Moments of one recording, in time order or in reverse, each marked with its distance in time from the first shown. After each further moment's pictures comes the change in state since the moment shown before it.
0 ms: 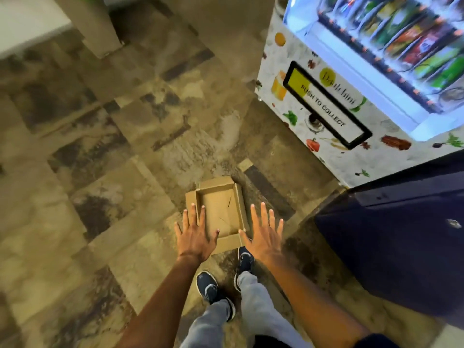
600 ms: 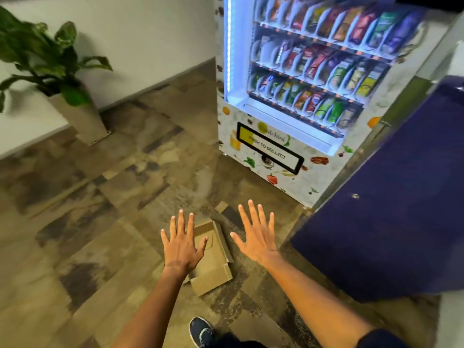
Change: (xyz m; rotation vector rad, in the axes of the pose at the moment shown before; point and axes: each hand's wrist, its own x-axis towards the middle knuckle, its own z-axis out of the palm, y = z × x) left_hand -0.138 0.047 -0.061 0.083 0.325 0.192; right_hand -0.153 0.046 -0.091 -0.046 0.353 -0.036
